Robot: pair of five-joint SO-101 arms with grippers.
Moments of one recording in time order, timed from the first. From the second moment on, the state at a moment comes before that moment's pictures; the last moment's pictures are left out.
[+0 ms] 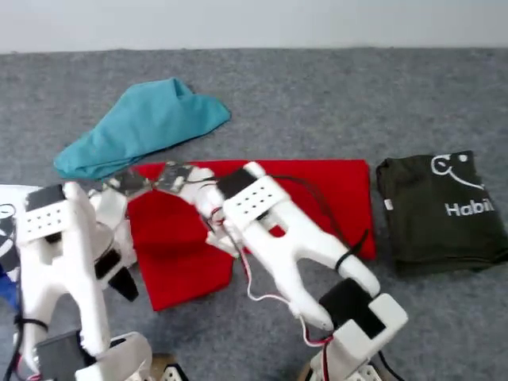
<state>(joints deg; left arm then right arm) -21.0 -13.8 39.3 92.4 -53.9 -39.1 7.2 7.9 76.5 24.4</state>
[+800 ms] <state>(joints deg) -8.1 -13.9 38.9 93.1 -45.0 -9.7 6.2 5.1 80.0 27.1</state>
